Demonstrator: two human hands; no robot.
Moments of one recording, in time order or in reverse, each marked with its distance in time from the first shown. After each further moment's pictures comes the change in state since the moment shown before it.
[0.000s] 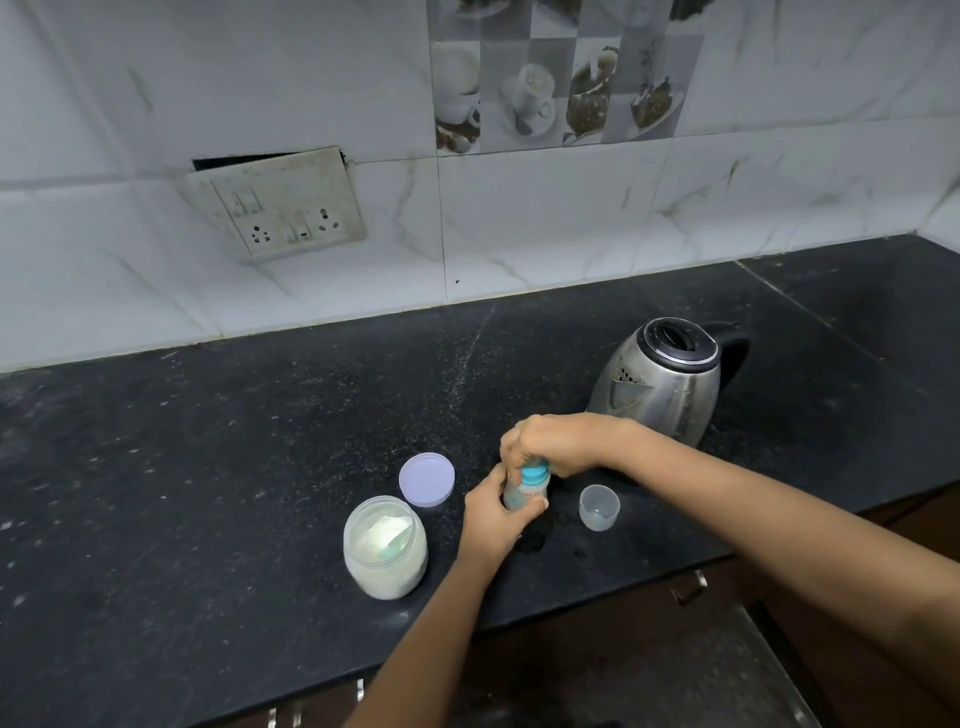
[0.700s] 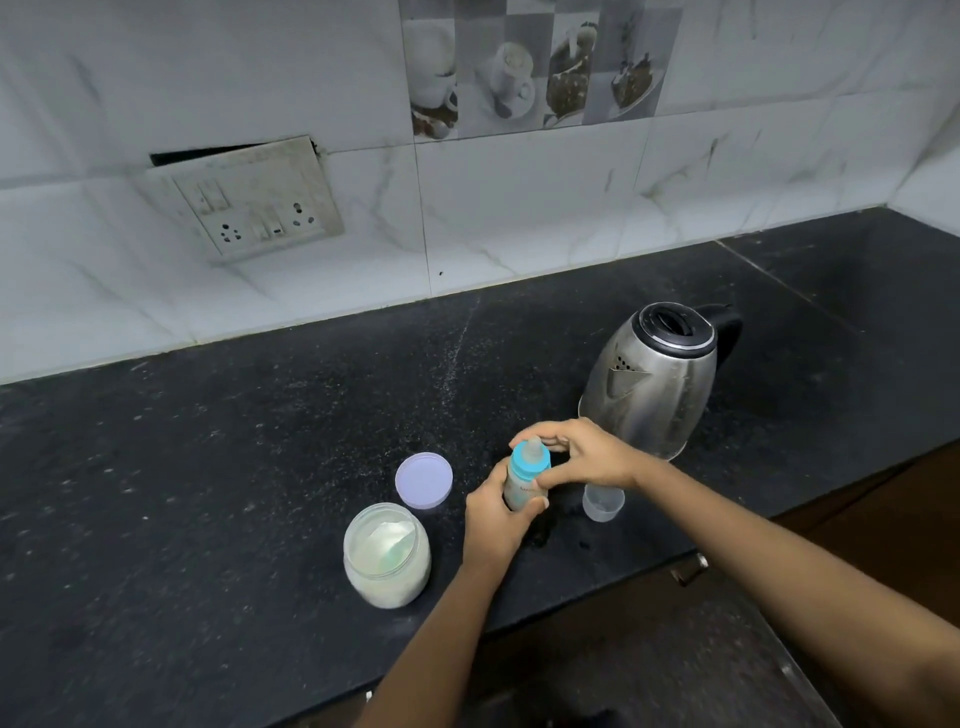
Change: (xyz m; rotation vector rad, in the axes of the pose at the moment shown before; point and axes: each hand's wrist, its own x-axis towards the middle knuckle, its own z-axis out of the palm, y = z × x) left_hand 0.002 -0.008 0.001 0.062 0.015 0.015; right_hand -0.017 0.026 0.059 0.777 0.411 0.122
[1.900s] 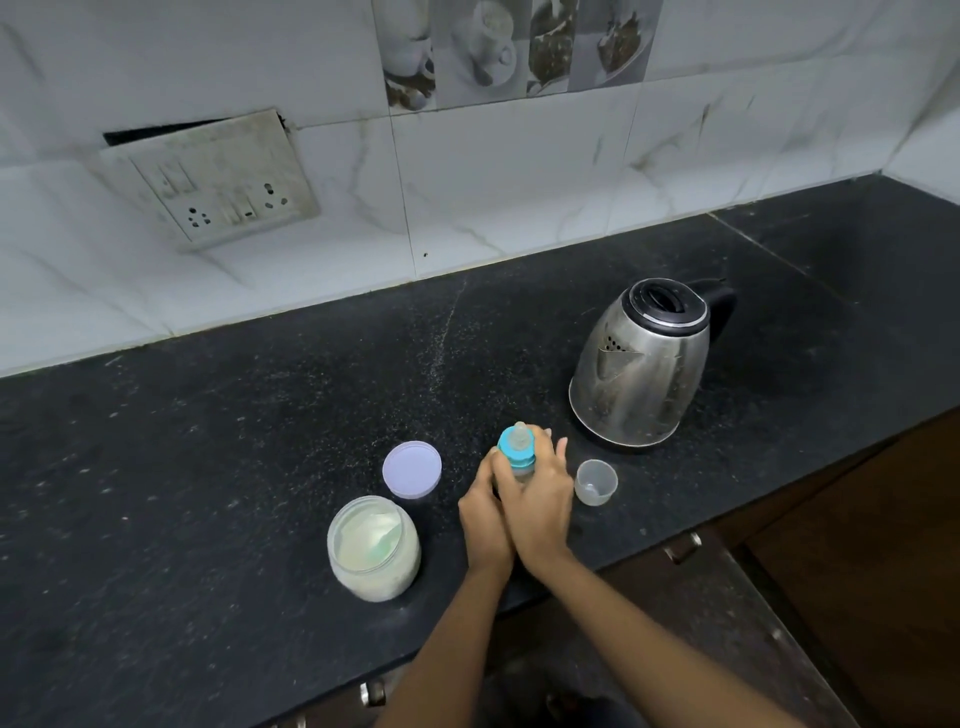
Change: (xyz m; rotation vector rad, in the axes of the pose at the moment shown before) left_hand -0.016 0.018 0.017 -0.233 0.224 -0.072; right_hand 0.012 -0.012 0.124 0.038 1.052 0.264
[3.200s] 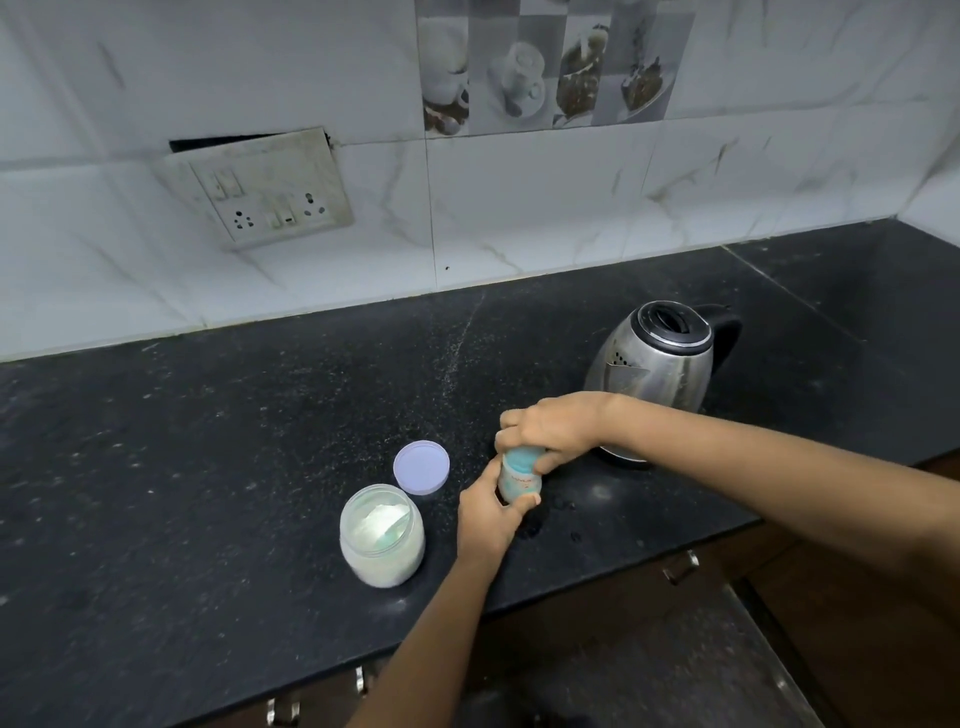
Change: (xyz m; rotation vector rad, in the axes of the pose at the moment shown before) left_hand 0.012 -0.022 -0.014 0.232 -0.188 0.010; right_hand 0.115 -0.077 -0.058 -1.115 -1.264 -1.047
